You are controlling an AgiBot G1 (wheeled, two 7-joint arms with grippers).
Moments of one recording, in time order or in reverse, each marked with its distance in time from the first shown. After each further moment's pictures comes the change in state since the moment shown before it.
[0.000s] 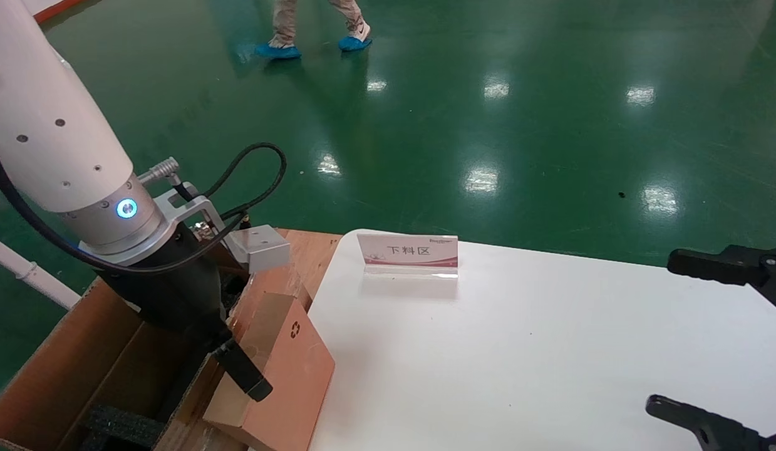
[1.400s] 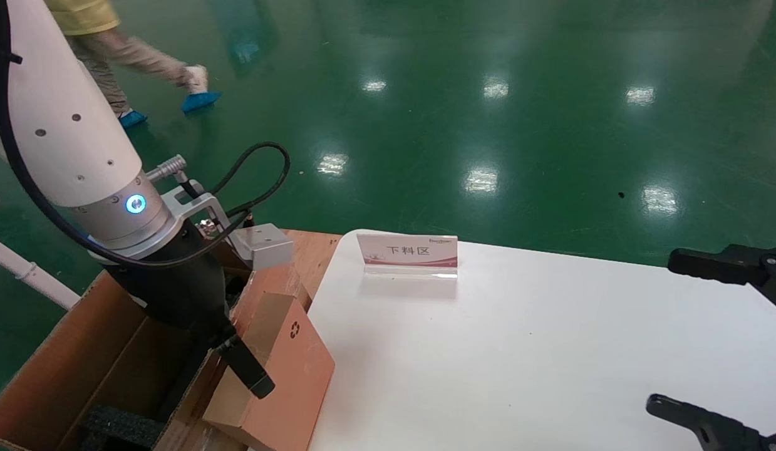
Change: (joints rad) left arm -0.017 0.033 0.080 0.050 -0.047 -0.028 0.035; right arm 0.001 0.001 -0.002 -0.001 0.001 0.001 -0.001
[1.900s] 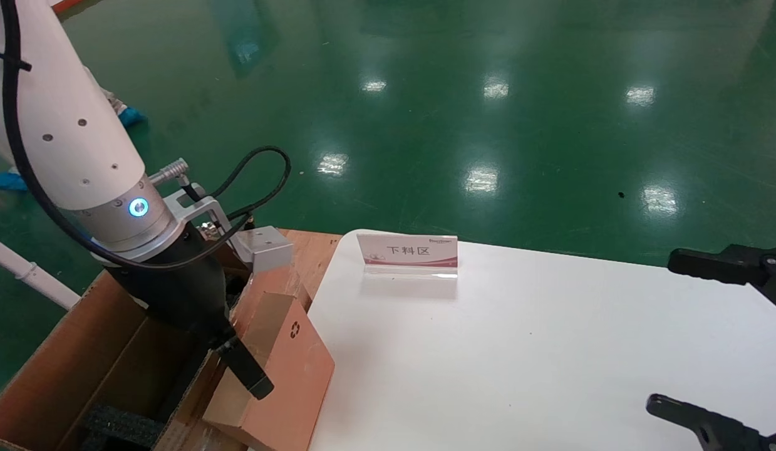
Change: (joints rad) left arm 0.018 0.001 0.007 0.010 0.005 -0.012 0.014; right arm 0.000 0.000 -0.001 -0.001 0.000 0.000 0.000
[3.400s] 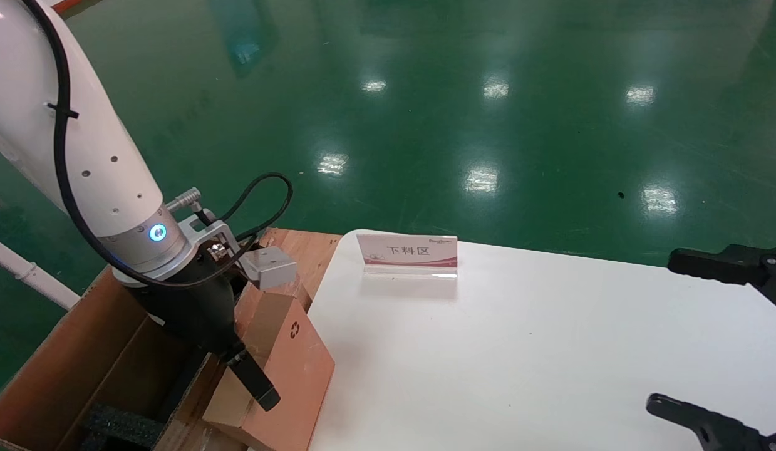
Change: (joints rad) left arm 0.097 -0.013 0.015 0.057 -0.004 -0.062 0.049; right arm 0.000 0.001 -0.002 -0.001 0.002 0.001 -0.001
